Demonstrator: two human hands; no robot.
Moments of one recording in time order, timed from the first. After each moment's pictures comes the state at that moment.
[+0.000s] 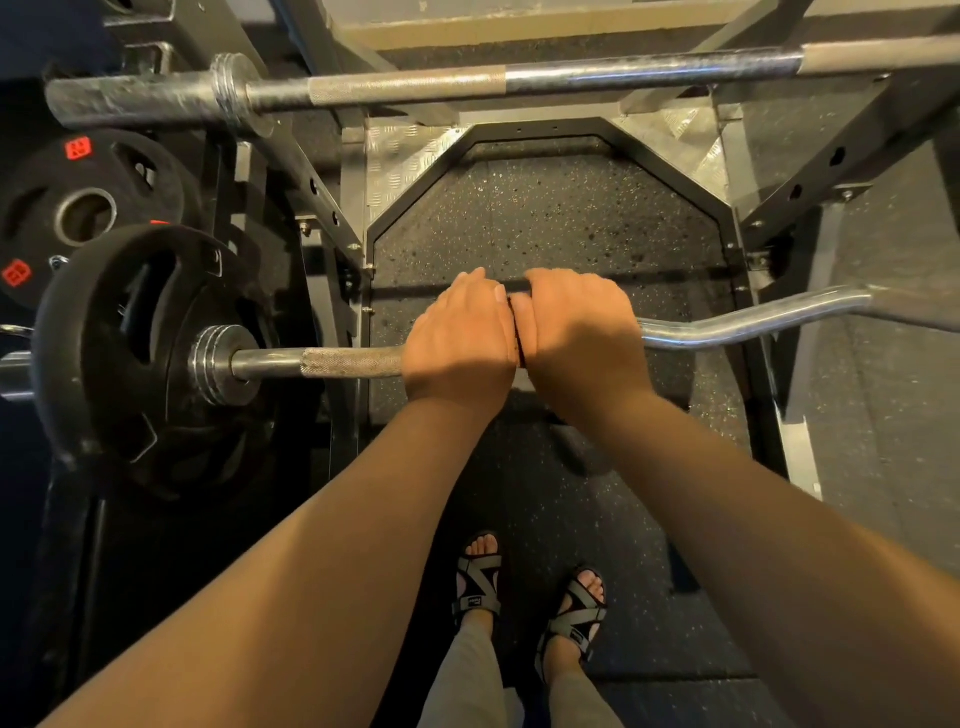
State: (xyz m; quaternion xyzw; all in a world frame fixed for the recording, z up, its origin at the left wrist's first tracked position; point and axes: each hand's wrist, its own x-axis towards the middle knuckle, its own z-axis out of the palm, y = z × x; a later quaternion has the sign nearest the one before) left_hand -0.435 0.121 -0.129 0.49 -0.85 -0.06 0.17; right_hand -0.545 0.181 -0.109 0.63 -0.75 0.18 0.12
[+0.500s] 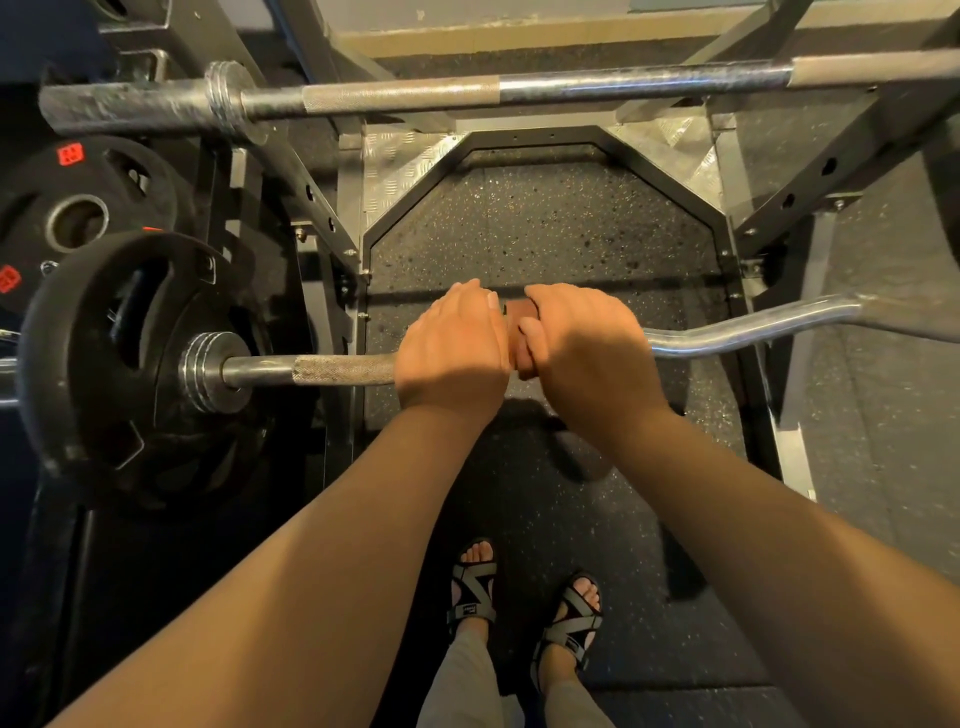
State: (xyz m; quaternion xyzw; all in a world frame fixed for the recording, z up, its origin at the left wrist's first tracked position) left_hand -0.437 0.122 -0.115 0.53 -0.83 -0.13 0.12; right_hand -0.560 0.194 -0.110 0.64 -0.75 0.15 0.05
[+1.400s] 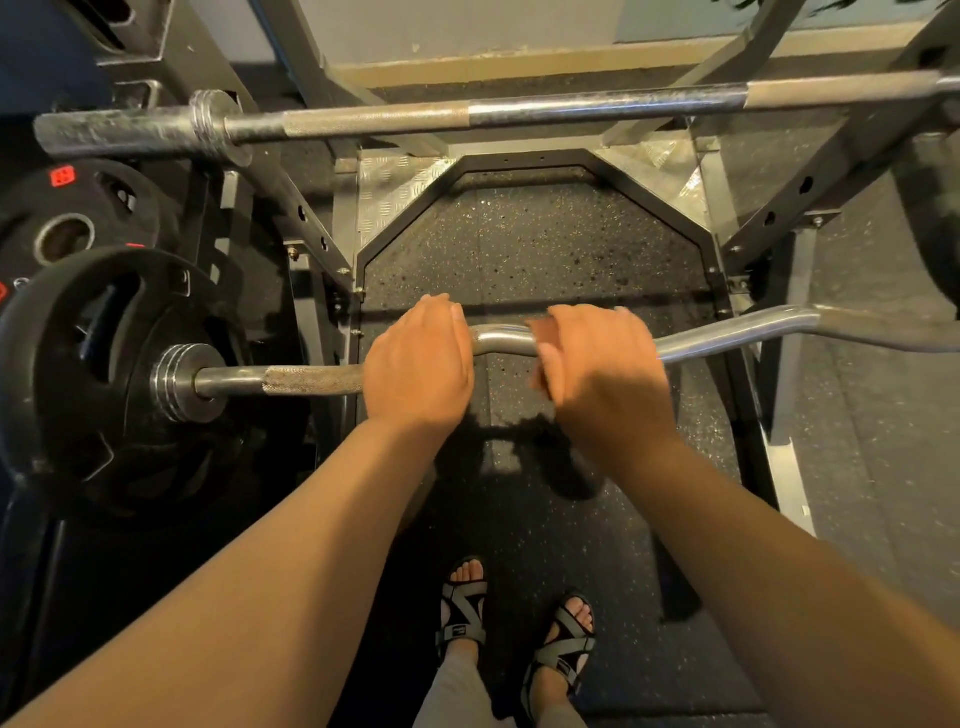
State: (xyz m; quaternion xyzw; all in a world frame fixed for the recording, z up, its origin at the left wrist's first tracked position) left_hand -0.437 0.127 -0.101 0.54 -0.83 -0.12 0.08; right_hand -0.591 0.235 -0.116 0.62 -0.76 0.16 0.06
